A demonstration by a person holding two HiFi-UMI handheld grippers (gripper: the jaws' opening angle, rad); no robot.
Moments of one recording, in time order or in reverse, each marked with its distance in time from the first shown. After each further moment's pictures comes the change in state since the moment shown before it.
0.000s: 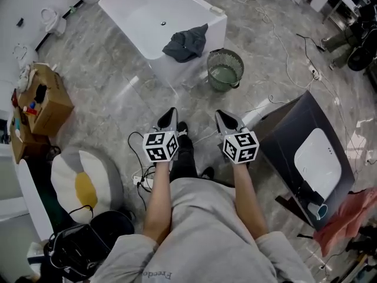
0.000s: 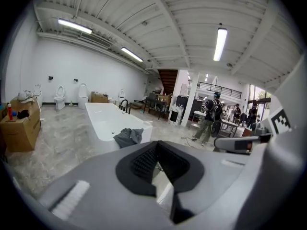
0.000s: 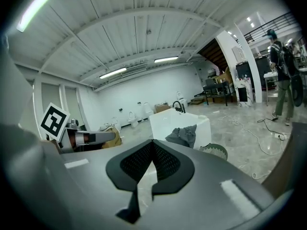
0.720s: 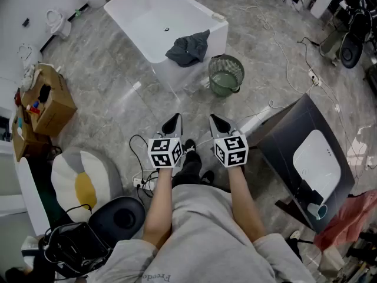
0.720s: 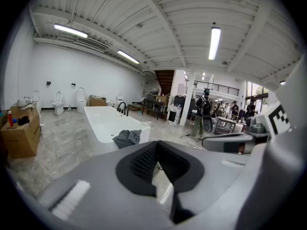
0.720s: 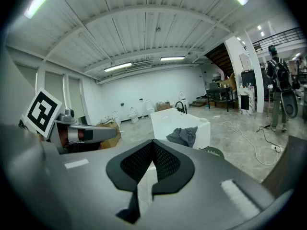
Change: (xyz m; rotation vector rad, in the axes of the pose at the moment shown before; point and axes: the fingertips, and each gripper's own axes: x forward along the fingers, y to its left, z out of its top) left arm -0.033 -0.032 -0.007 0.041 -0.015 -0.002; right arm -0.013 0.034 -0.009 -0.103 0.032 -0.005
